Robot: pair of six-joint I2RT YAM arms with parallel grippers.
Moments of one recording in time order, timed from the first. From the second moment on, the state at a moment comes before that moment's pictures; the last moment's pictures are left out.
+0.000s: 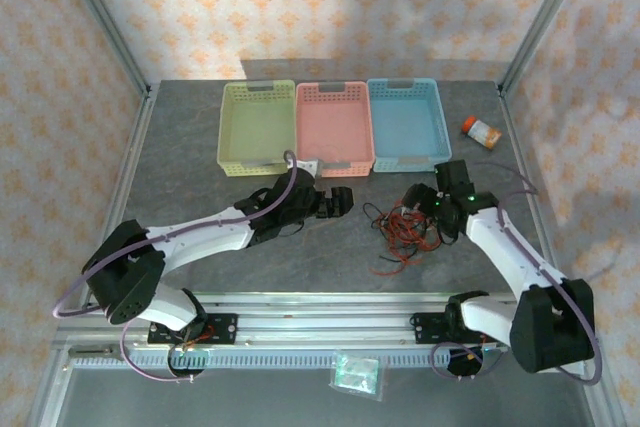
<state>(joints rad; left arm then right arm) -0.78 1.45 0.83 0.03 -0.01 -0.77 0.18 1.15 0.69 -0.65 -0.07 0.74</state>
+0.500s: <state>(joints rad) -0.73 1.41 0.81 0.04 -0.04 -0.78 0.31 1.24 0.65 -0.52 -0.08 0.80</state>
